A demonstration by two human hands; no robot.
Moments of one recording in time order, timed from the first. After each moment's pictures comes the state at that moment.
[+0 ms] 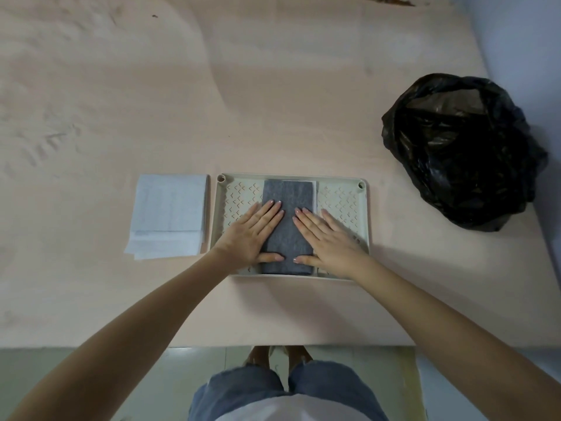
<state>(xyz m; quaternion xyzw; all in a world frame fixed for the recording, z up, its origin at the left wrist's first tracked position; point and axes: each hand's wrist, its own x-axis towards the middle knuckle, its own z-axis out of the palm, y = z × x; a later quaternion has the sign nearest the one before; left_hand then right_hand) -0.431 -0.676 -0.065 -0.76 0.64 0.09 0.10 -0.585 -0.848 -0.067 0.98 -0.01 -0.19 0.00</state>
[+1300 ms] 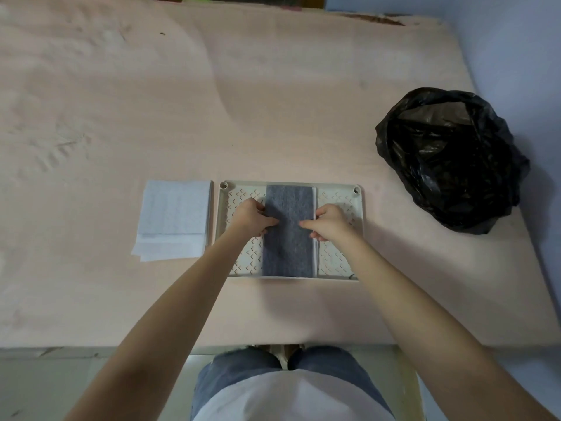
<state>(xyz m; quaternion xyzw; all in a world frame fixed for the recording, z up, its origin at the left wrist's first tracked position) -0.414 -0.719 -0.034 -0.85 0.14 0.41 -0.30 -0.538 -0.857 -0.040 0.71 -0.49 -0.12 -0.50</state>
